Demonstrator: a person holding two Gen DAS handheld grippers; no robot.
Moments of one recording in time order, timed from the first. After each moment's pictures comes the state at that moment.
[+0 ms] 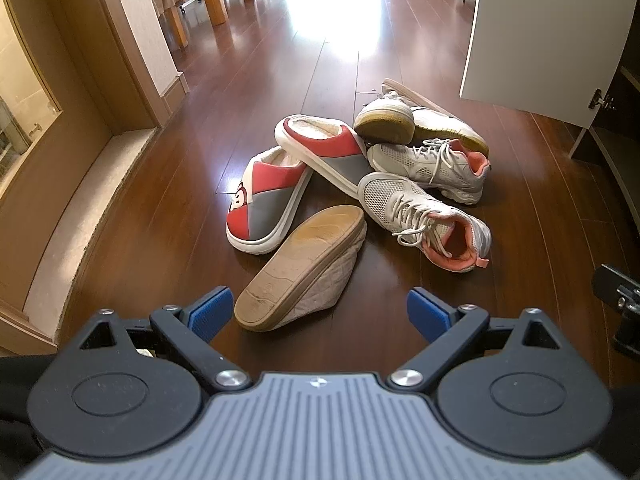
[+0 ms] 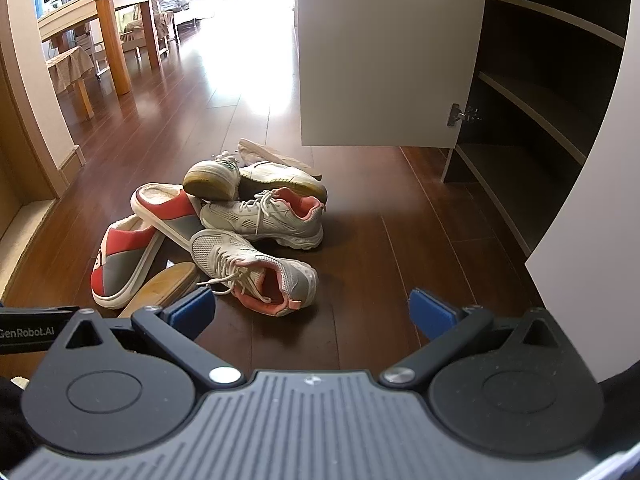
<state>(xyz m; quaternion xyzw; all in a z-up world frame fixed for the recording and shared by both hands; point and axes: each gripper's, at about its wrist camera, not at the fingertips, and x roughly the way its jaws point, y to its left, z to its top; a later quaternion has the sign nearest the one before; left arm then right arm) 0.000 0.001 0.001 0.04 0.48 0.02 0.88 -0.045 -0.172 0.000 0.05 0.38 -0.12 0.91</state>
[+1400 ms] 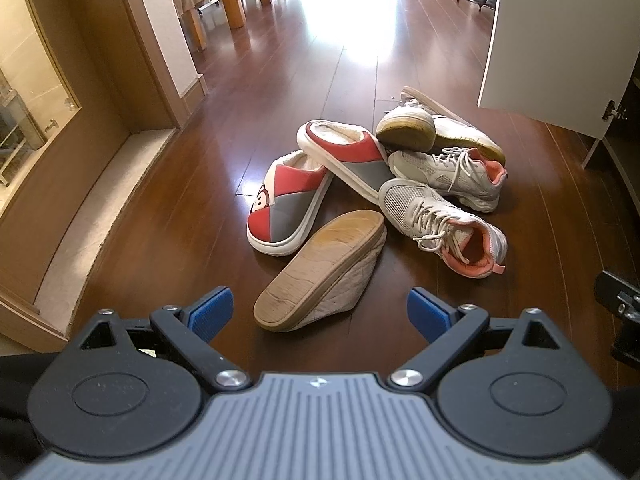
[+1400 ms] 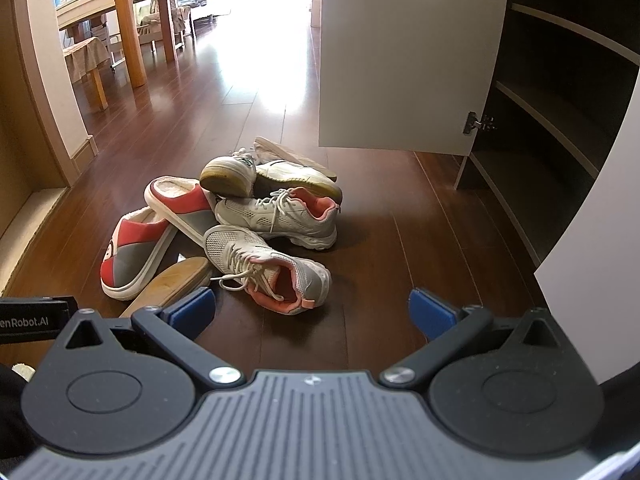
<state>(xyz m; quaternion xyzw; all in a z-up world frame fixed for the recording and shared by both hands) -0.010 0.020 0.012 0.03 0.47 0.05 0.88 -0.046 -0.154 -0.004 0.03 0.38 -0.10 0.92</state>
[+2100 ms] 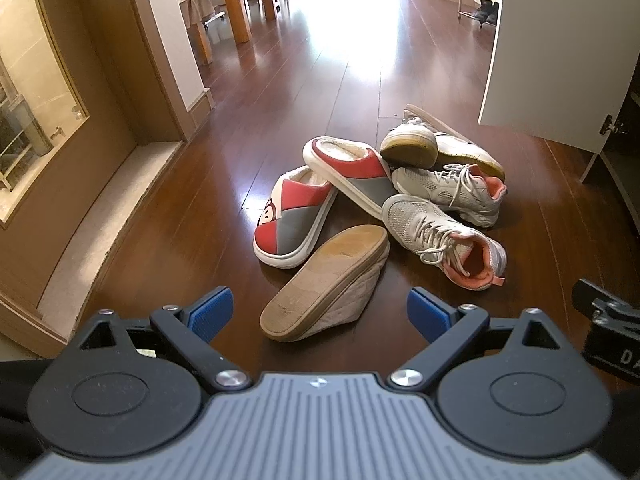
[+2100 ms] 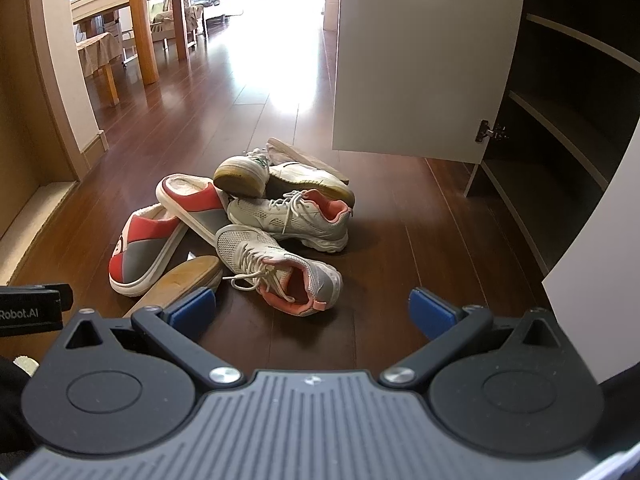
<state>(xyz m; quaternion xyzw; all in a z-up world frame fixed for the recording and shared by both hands) -0.023 0.025 0.028 0.03 0.44 0.05 0.90 -0.042 -0.142 -0.003 0.01 0.38 -0.09 0.92</state>
